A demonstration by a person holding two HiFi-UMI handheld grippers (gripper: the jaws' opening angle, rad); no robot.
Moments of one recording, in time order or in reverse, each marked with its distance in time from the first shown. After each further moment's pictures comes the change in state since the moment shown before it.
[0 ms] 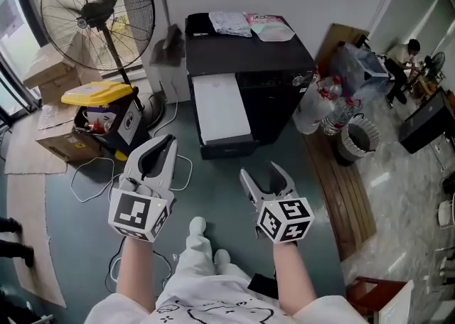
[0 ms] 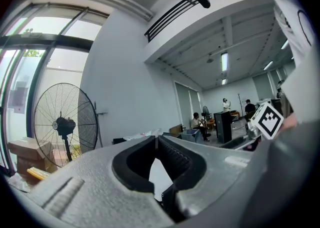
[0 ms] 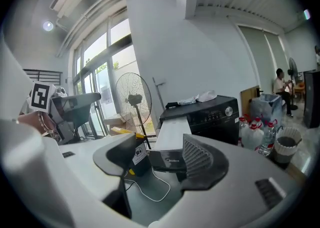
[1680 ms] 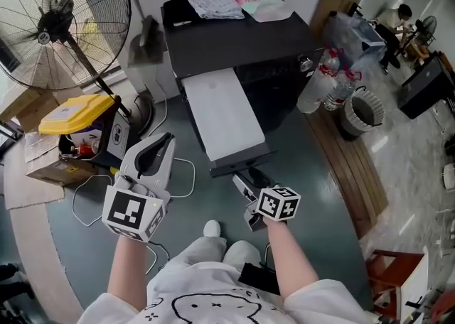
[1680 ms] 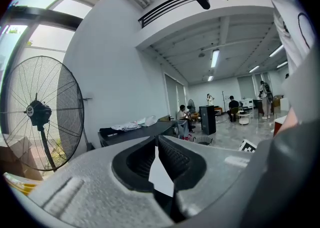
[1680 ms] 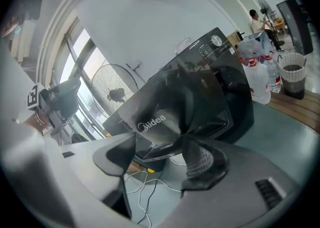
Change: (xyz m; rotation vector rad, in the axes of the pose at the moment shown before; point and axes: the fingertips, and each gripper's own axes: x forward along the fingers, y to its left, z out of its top) left arm 0.109 0.079 -0.092 0.001 0.087 -0.211; right arm 0.176 -0.048 -0.168 0.459 0.134 0.040
